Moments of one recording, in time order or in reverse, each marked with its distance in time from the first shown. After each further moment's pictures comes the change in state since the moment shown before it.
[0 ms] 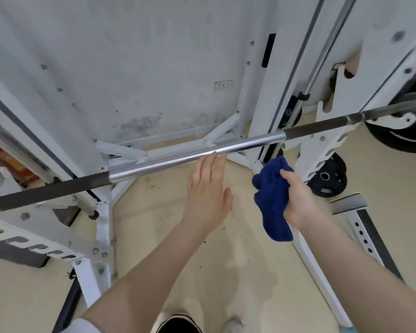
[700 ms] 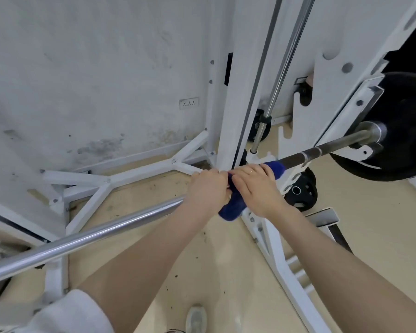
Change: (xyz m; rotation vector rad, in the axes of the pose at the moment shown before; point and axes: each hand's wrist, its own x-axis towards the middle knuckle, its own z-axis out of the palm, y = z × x) left_hand 0.183 0.066 0.073 0.291 -0.306 0.140; right_hand 0.117 -0.109 -0.004 -1.727 -0.046 -1.086
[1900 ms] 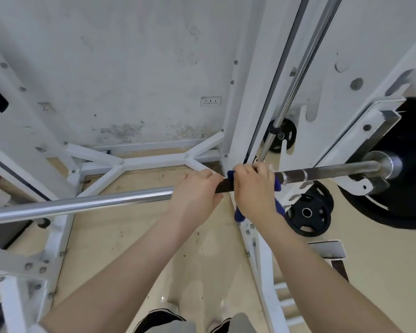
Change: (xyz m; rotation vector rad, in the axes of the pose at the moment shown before) left_hand 0.019 0.084 -0.007 -0.178 0.065 -0.196; right_hand 0.018 0.084 -0.017 -0.090 0.122 -0.019
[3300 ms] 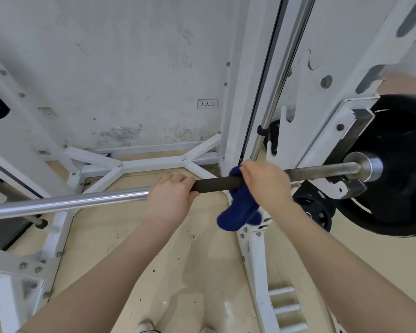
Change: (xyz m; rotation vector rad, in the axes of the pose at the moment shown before) left_hand 0.018 0.017 0.046 0.168 0.279 -0.102; right_hand 0.018 0.098 -0.018 -0.031 -0.073 -0.040
